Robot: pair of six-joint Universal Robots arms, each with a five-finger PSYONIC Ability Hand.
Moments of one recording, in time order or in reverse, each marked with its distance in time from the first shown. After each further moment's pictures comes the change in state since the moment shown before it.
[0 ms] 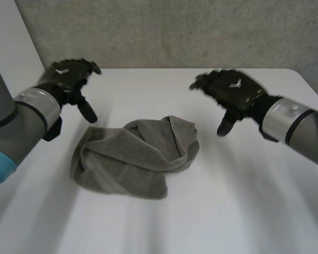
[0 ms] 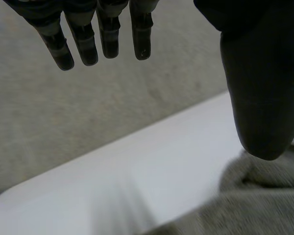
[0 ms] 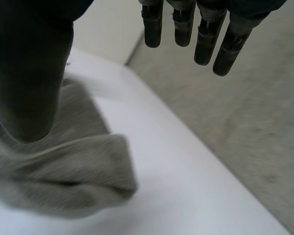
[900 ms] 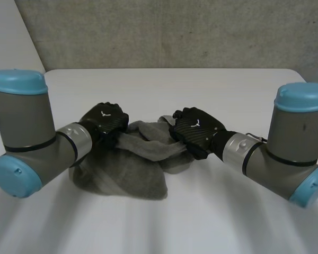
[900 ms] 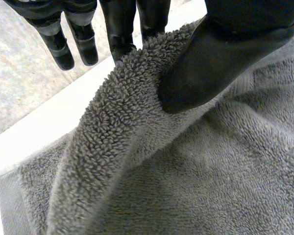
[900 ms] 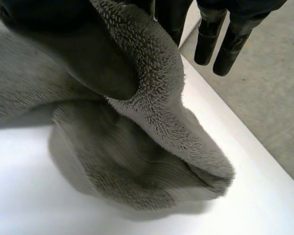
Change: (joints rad) left arm -0.052 -0.187 -0.010 -0.043 0.161 0.279; right arm 0.160 0.168 0.018 -0.046 0.036 -0.140; left_hand 1.030 1.061 0.000 0.000 1.090; right_hand 1.083 1.060 0.000 0.000 1.103
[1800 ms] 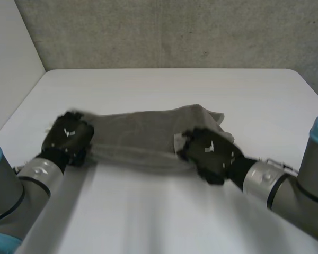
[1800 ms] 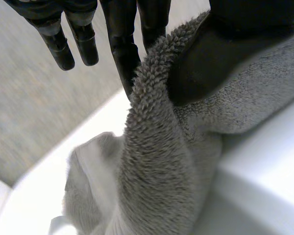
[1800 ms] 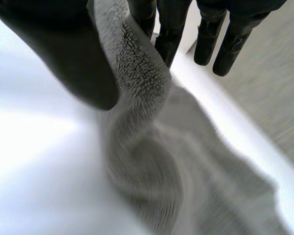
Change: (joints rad) left arm 0.147 0.271 -0.626 0.564 -0.052 0.068; right arm -0.083 -0.218 0.378 -0.131 -0.077 -0.048; left_hand 0.006 0.037 0.000 0.000 0.029; right_hand -0.254 -0.273 0.000 0.000 -0.283
